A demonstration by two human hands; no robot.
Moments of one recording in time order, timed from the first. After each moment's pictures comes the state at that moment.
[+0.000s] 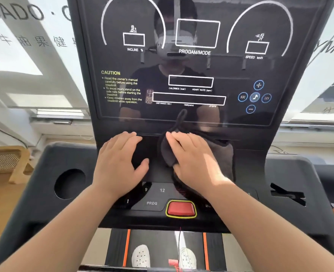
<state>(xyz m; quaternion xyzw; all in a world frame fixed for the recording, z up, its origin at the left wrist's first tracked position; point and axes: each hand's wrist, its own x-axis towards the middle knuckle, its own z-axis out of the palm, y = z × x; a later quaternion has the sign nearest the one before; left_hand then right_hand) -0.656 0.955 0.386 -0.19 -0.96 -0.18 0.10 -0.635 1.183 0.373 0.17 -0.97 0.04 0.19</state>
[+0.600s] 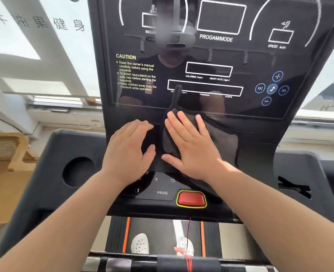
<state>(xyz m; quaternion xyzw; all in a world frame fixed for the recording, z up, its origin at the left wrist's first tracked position) -0.659 0.944 0.392 -0.21 -0.95 -0.24 0.07 -0.646 1.163 0.369 0.19 -0.97 -0.05 0.11</state>
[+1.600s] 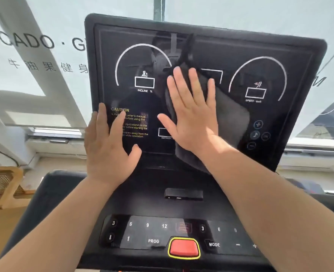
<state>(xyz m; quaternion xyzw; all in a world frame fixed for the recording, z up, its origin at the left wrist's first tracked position) -0.731 0.957 0.447 -0.09 -0.94 -0.22 0.24 -0.760 1.176 0.490 0.09 -0.95 -0.09 0.30</state>
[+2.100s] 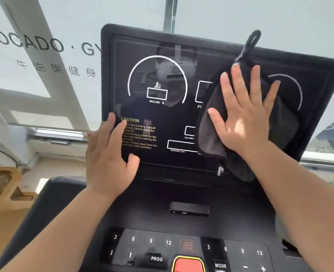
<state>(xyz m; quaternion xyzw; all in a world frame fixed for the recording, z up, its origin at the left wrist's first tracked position) -0.740 0.941 0.441 -0.10 -0.92 -0.26 0.28 -0.767 1.249 0.517 0.05 -0.94 -0.09 0.33</state>
